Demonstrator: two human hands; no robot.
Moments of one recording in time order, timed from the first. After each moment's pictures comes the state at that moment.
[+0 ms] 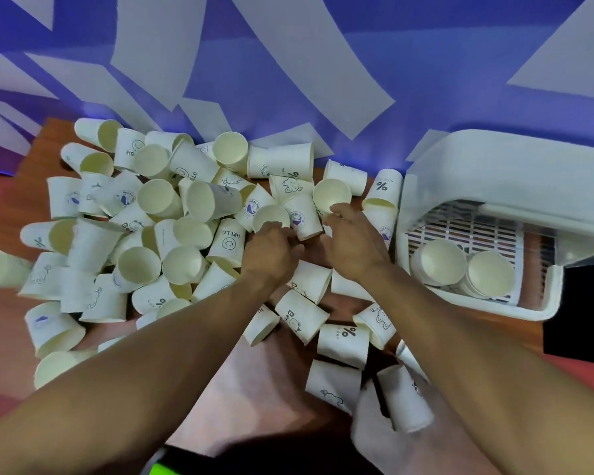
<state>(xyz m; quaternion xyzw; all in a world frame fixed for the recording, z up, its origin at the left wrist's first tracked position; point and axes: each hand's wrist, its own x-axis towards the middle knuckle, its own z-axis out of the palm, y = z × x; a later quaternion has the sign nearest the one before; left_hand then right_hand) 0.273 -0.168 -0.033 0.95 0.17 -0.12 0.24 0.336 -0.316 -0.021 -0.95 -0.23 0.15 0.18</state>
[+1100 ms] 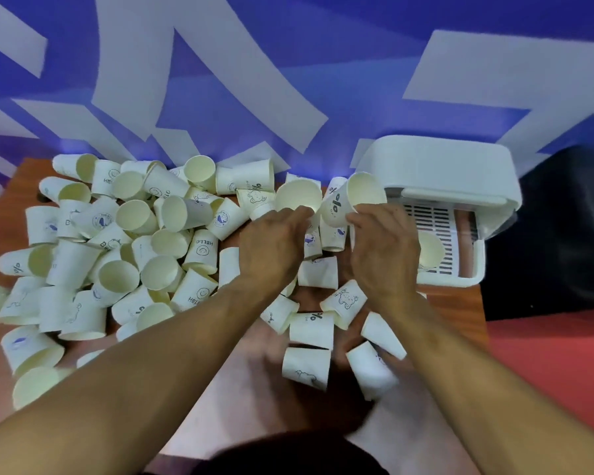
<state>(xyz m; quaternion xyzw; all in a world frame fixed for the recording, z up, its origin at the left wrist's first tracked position) 0.250 -0.235 0.049 0.97 -0.02 0.19 0.16 0.271 -0.406 0.048 -0.91 -0.16 -0.28 0.27</state>
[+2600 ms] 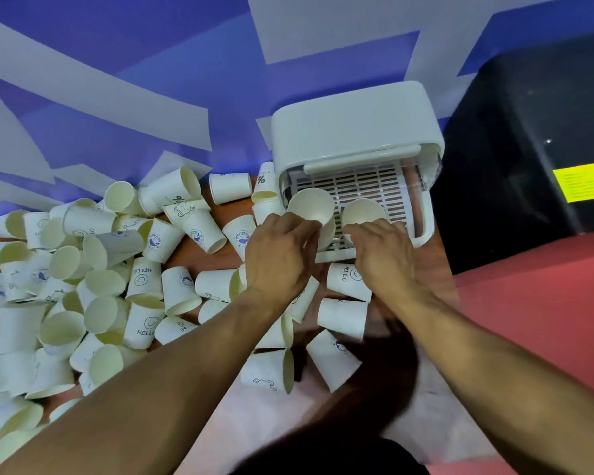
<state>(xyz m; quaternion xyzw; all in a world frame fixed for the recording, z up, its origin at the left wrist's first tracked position) 0.272 -0.369 0.014 0.97 -0.12 0.11 0.16 0.280 -0.551 -0.042 -0.97 -0.11 -0.10 0.18</state>
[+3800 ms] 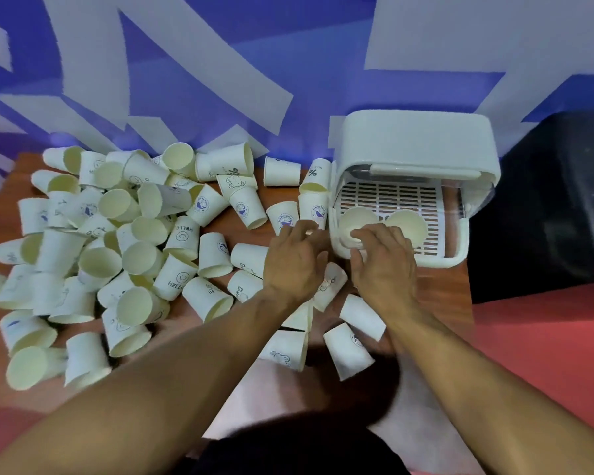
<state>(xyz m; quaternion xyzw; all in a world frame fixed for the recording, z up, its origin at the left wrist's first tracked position) 0.231 -0.323 -0.005 0.98 -0.01 0.01 0.19 0.248 -0.487 -0.003 -0.95 -0.14 -0.13 0.24</state>
